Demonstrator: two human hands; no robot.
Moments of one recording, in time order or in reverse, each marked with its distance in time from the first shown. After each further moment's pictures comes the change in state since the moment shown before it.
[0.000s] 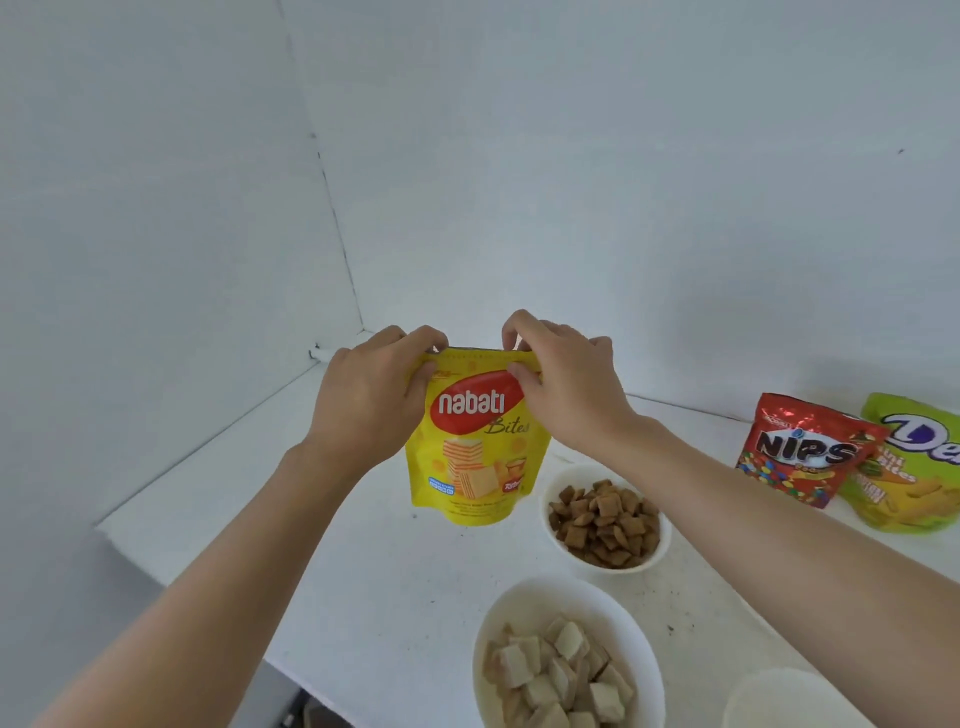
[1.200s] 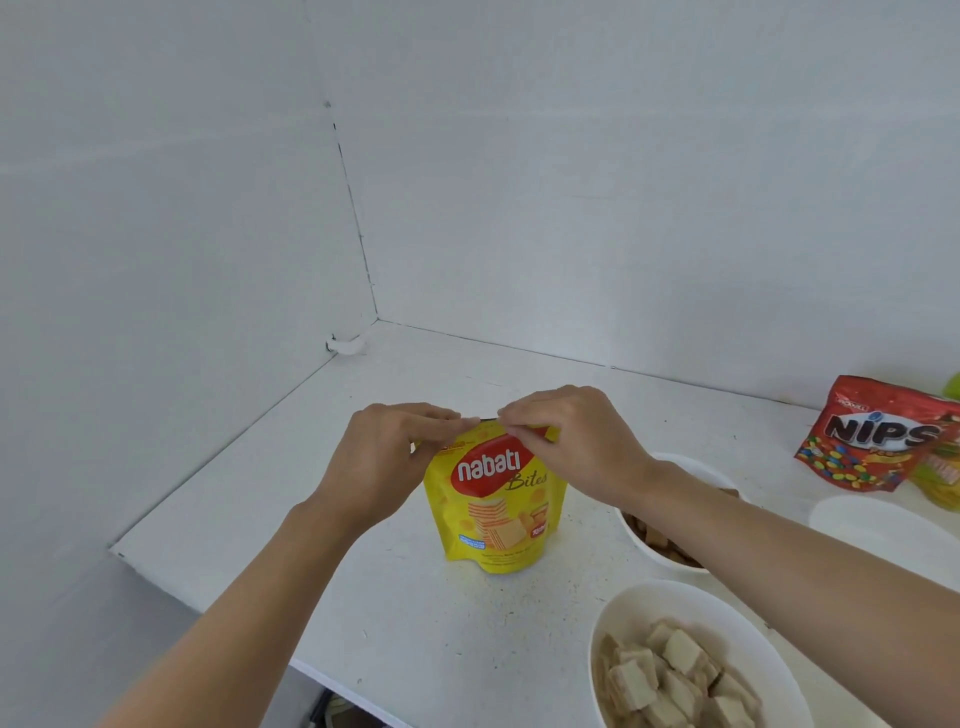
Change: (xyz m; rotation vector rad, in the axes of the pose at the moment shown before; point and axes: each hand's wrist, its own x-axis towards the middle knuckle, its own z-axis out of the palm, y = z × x) left_hand -0.054 -0.108 0.021 -0.283 -0.210 0.075; right_hand -0.006 -0.036 0.091 0.153 -0.049 -0.182
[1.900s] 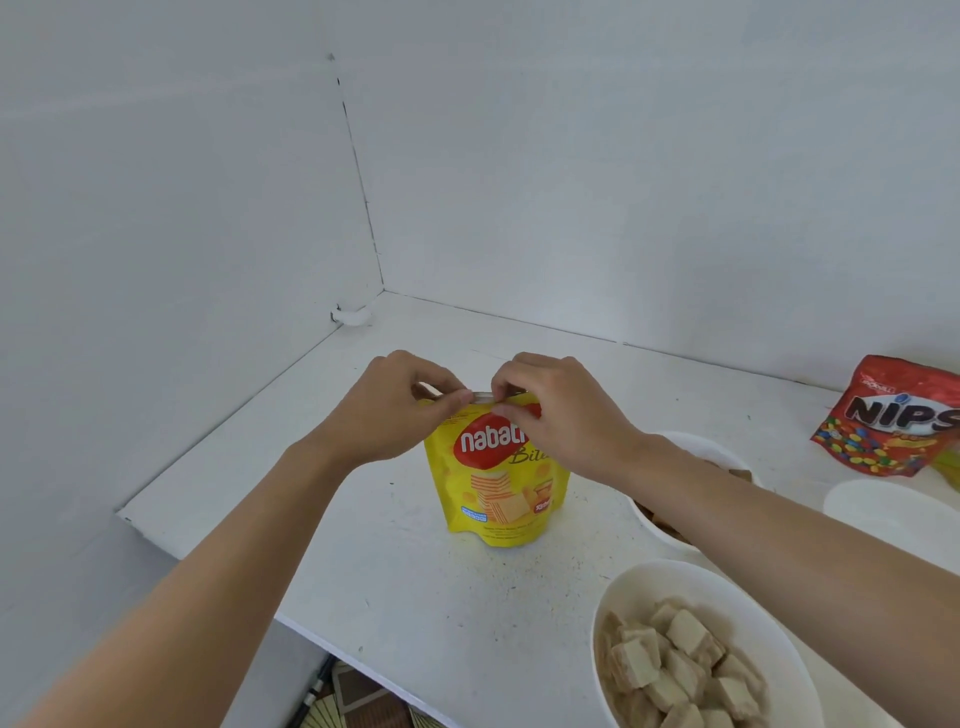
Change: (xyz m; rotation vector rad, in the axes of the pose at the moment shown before) left_hand 0.025 0.002 -0.011 -0.254 -0.196 -0.307; right_hand 0.012 -0.002 0.015 0.031 -0.136 0.069
